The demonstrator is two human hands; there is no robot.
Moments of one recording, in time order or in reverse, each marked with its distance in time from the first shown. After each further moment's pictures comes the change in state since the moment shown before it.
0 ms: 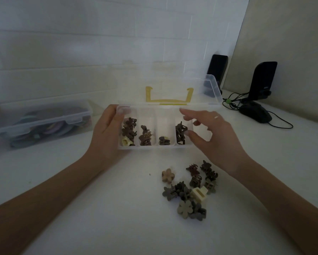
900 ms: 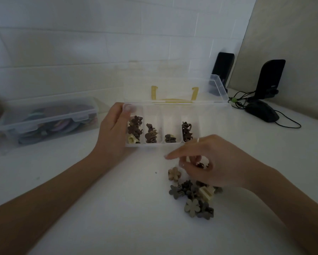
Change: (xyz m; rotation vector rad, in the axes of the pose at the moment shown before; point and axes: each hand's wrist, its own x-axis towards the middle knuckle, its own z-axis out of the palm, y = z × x) left_hand 0.000 0.000 0.000 -0.039 0.010 -0.015; right_hand -0.010 -0.027 -0.009 -0.017 -0.523 -0.290
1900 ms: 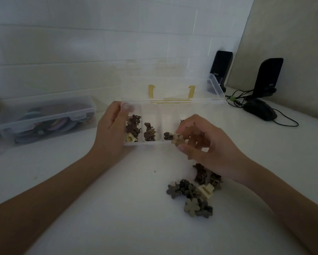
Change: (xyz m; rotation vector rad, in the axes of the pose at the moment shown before) left_hand 0.003 -0.007 -0.001 -0.033 -0.005 -0.066; right_hand 0.006 0.005 0.010 0.465 0.301 0.191
